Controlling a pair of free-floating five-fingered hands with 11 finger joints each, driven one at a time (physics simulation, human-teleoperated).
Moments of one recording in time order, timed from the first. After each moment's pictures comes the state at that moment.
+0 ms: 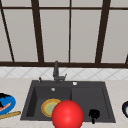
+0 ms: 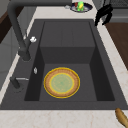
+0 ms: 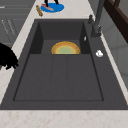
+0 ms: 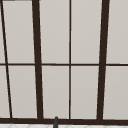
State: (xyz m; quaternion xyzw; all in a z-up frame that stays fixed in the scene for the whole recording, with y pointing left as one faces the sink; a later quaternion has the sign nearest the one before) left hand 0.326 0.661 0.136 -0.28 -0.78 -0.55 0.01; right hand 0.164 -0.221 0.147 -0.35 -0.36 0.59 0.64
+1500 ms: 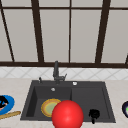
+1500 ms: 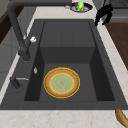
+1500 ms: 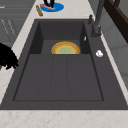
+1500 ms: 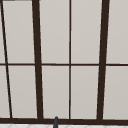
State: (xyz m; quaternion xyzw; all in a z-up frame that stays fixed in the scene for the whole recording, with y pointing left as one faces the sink) left hand 0.308 0.665 0.118 -0.28 -0.80 -0.53 0.01; right hand 0.164 -0.221 0.147 -0.35 -0.36 0.59 0.64
